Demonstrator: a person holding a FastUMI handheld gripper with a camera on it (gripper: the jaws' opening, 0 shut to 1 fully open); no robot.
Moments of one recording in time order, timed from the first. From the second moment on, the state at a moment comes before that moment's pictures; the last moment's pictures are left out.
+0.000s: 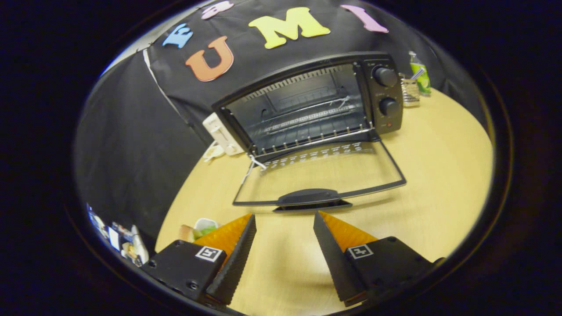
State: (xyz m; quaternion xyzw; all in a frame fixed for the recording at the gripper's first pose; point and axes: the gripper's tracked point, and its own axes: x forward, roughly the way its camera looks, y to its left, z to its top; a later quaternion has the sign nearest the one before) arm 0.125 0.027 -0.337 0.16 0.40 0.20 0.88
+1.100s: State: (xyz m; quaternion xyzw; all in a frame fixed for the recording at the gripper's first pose) arm 0.026 0.120 -0.314 0.21 0.56 0.36 0.72
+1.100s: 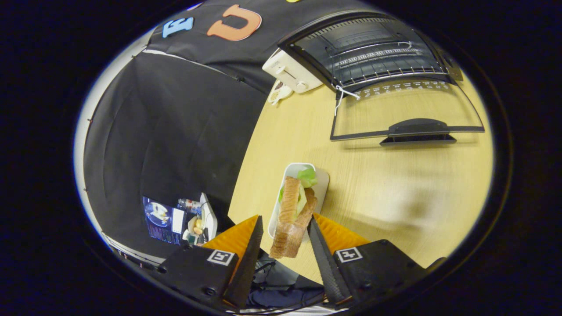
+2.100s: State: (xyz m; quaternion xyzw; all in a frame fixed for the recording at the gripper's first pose) arm 0.044 0.095 -0.254 0.33 0.44 0.39 0.74
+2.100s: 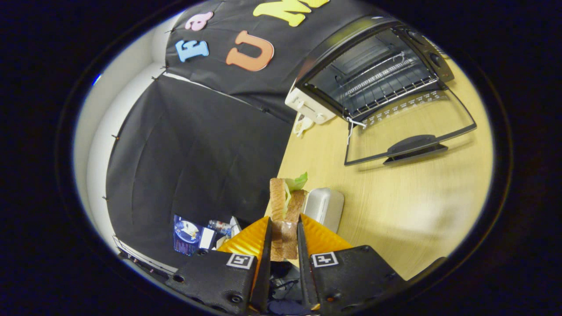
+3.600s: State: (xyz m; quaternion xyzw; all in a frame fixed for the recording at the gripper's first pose) arm 0.347 0.017 -0.297 0.50 0.18 0.07 0.84
